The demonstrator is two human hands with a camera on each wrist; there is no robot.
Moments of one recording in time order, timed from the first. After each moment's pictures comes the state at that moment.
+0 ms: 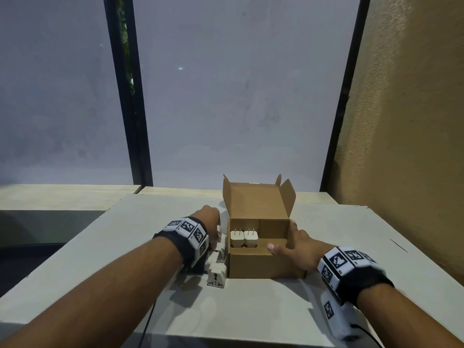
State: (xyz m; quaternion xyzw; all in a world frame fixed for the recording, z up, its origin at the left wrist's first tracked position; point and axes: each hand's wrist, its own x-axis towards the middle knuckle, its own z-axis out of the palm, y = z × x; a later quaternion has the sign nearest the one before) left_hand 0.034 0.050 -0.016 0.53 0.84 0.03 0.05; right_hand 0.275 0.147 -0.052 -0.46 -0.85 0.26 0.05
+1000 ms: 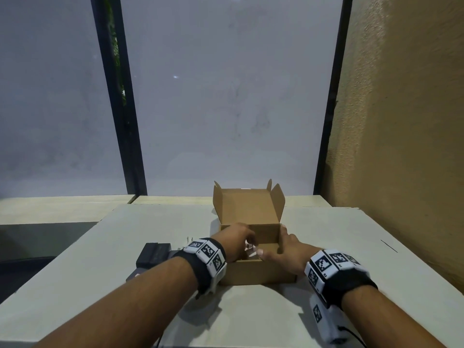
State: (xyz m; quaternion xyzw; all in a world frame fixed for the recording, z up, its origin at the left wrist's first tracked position) left_hand 0.113 0.054 -0.015 0.70 0.71 0.10 0.07; right_hand 0.274 0.136 -0.044 -0.47 -0.85 0.25 0.05
